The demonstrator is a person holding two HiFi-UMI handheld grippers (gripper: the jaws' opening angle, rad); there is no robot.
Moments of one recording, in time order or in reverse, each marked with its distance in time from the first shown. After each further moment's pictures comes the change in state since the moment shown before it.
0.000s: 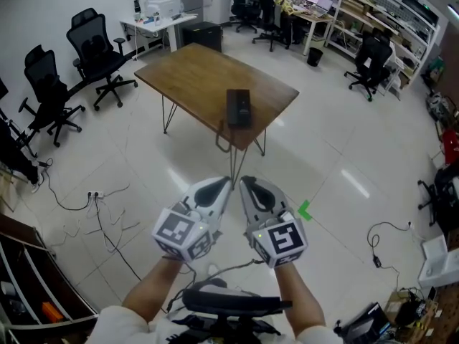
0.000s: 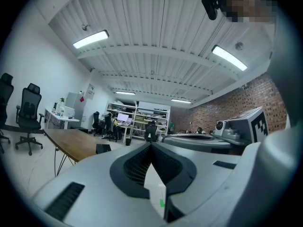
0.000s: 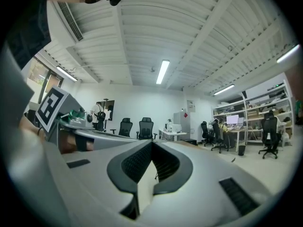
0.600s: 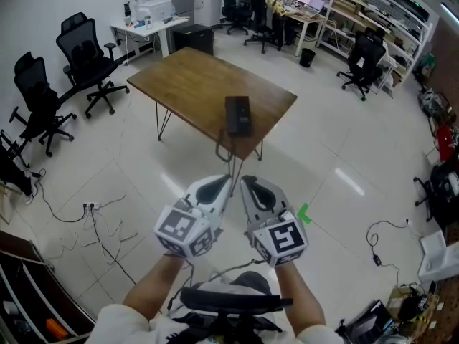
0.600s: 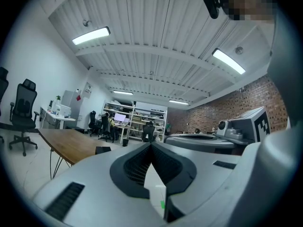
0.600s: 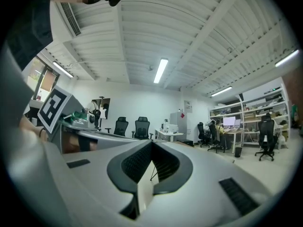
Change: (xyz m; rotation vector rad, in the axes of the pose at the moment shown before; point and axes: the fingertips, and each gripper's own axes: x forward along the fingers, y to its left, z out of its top) left arm 0.025 0.050 0.002 -0.013 -0.011 -0.046; right arm 0.049 -0.011 0.006 -0.007 -0.008 -0.056
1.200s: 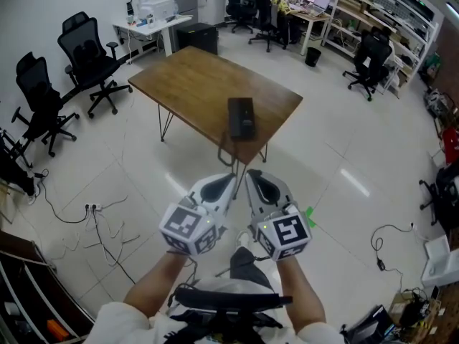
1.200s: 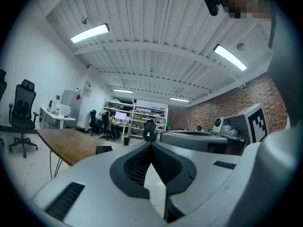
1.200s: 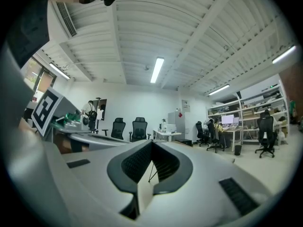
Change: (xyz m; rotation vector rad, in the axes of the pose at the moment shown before) left arm 0.034 0.020 -0.015 0.016 0.026 0.005; right arm 0.032 -0.037 -0.012 0.022 -0.001 -0.008
